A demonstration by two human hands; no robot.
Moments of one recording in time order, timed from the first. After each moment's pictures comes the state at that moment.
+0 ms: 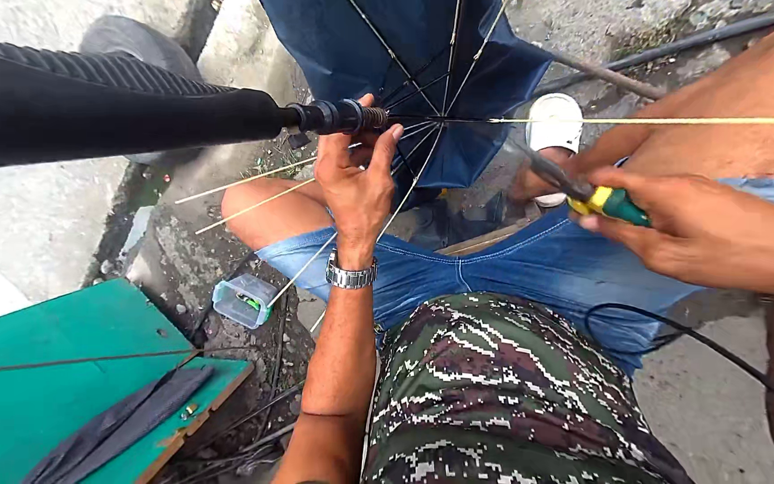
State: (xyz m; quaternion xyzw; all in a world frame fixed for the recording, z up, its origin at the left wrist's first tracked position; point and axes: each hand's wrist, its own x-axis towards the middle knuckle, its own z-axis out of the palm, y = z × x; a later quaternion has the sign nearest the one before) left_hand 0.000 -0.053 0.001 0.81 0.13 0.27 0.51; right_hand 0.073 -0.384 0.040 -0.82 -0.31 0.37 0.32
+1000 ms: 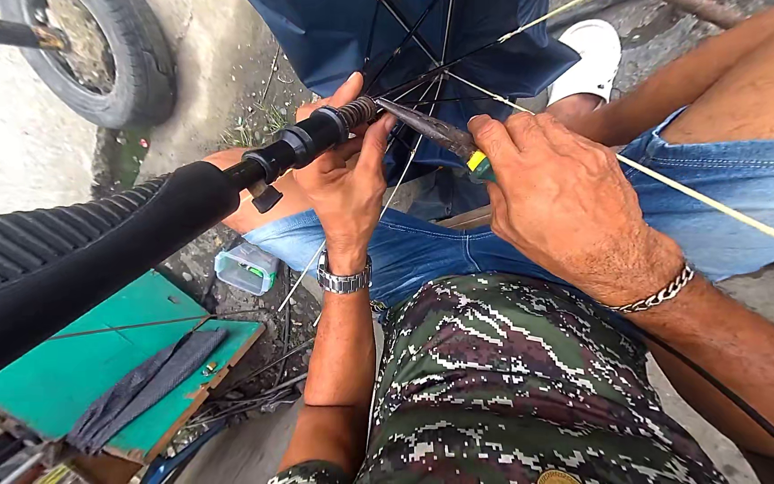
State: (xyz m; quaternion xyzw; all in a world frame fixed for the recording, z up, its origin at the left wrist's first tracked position) left_hand -0.024 -0.049 -0.011 0.78 0.13 0.26 0.55; right_hand 0.035 -0.258 0.024 -0.90 -0.36 0.19 0.18
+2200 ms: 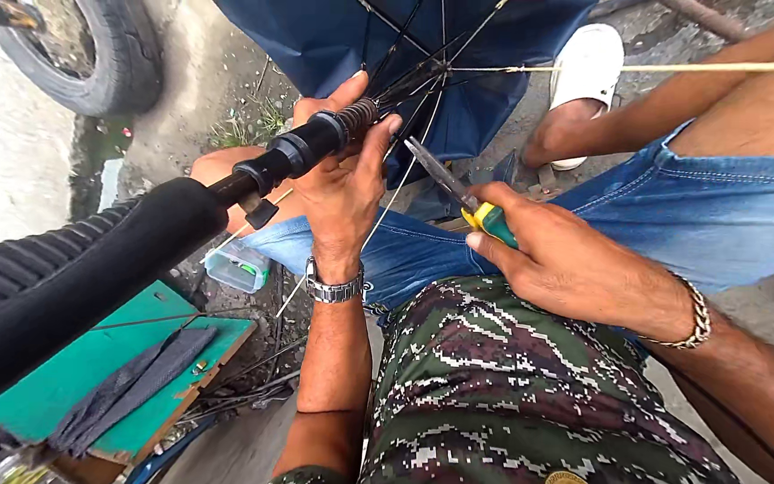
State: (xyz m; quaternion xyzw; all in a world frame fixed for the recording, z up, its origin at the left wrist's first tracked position) left_hand -0.039 -0.039 0.011 0.83 0.15 0.16 0.51; right_hand 0.023 -0.266 0.038 -0.77 -0.24 0.50 0.32
